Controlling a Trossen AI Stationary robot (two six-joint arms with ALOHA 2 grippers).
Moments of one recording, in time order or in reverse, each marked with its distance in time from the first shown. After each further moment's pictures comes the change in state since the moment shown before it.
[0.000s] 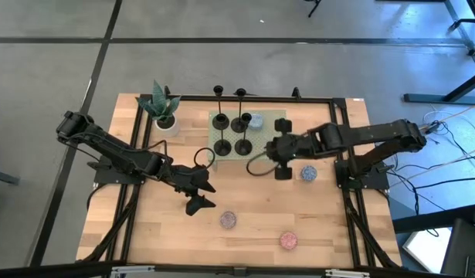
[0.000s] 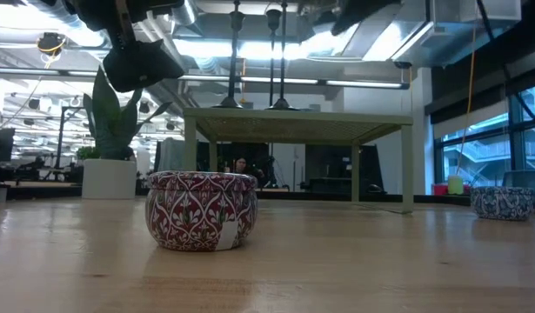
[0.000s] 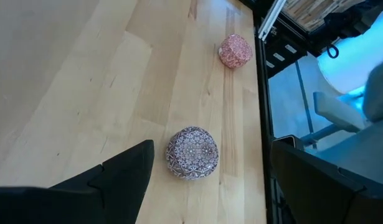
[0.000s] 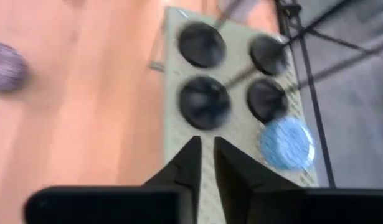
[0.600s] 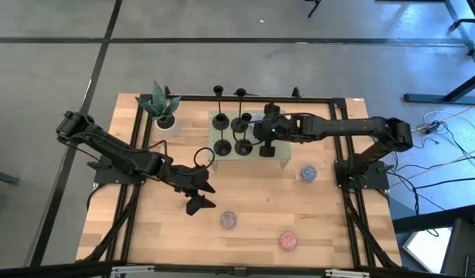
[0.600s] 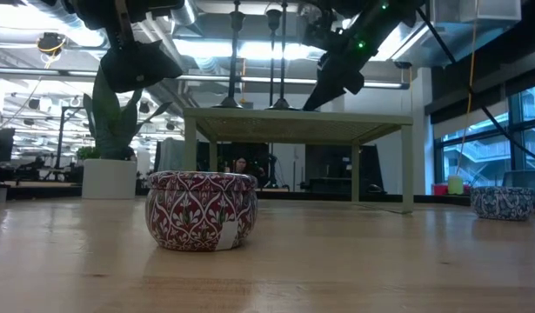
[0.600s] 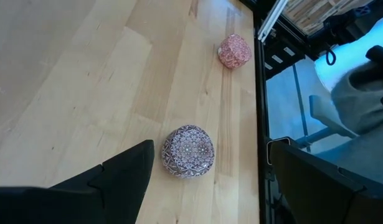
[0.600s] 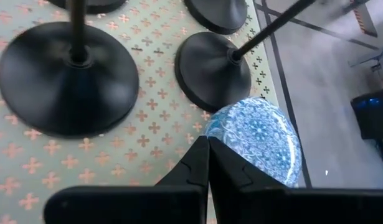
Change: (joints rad) left arm 0.000 0.000 0.000 0.001 0.008 -0.041; right arm -0.315 0.111 -0.253 0.438 -0.053 -0.226
